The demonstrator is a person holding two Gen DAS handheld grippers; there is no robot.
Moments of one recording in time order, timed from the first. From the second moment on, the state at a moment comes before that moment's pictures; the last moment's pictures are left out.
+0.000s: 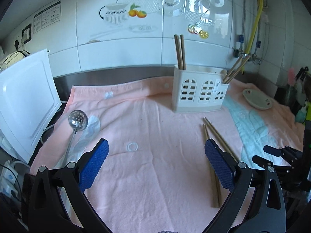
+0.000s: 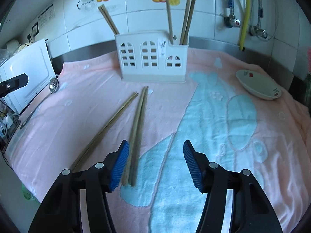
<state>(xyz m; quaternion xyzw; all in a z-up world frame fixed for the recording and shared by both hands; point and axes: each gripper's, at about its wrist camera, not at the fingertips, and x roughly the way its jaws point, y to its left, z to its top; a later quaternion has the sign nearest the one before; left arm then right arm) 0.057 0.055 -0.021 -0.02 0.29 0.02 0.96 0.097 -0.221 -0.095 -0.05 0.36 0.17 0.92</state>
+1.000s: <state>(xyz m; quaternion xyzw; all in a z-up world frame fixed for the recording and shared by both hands) 0.054 0.075 -0.061 -0.04 0.34 0.03 0.94 0.122 -0.195 -0.119 -0.08 0.40 0.20 0.89</state>
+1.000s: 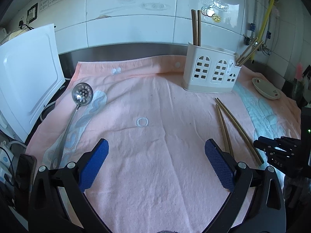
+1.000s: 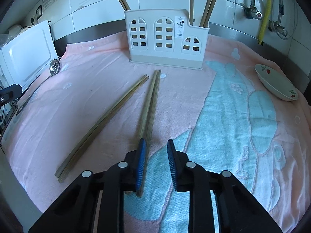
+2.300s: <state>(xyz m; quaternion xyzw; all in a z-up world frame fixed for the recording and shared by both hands) 0.084 -0.020 -0.122 -0.06 0.44 -0.08 0.89 0.114 -0.224 -0.118 -0.04 0.40 0.18 0.90</state>
